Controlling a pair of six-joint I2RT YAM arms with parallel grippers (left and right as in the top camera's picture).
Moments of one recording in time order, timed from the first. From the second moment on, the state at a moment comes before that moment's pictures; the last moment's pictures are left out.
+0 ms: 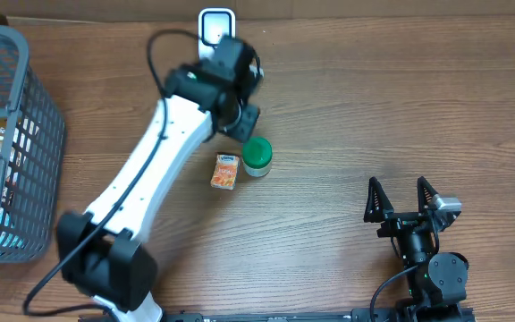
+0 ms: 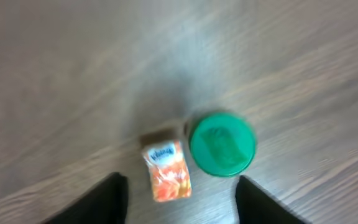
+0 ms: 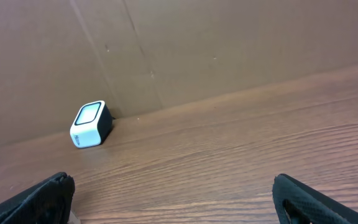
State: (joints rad) left arm -0.42 1.81 1.78 -1.14 0.02 -0.03; right arm 0.13 0.01 0.02 -0.03 0.03 0.29
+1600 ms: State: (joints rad) left arm 0.95 1.70 1.44 -1.02 -0.06 -0.30; right arm 0.13 0.01 0.02 -0.03 0.03 0.29
